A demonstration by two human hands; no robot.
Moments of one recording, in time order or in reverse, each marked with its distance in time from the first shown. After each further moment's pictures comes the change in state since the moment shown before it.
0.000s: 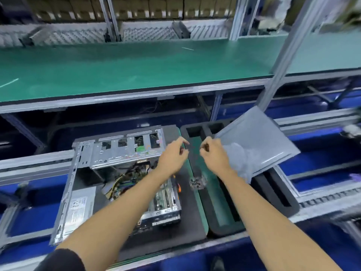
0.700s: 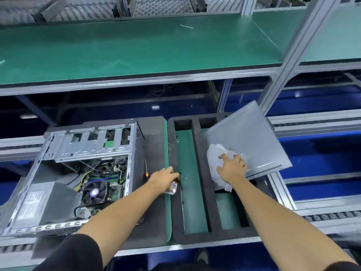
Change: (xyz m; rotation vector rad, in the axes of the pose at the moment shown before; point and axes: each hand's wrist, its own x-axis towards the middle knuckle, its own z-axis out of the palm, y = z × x) left_hand 0.022 -0.021 0.133 0.719 -0.586 -0.114; right_hand 0.062 0.208 -0.031 -0.440 -0.376 0.272
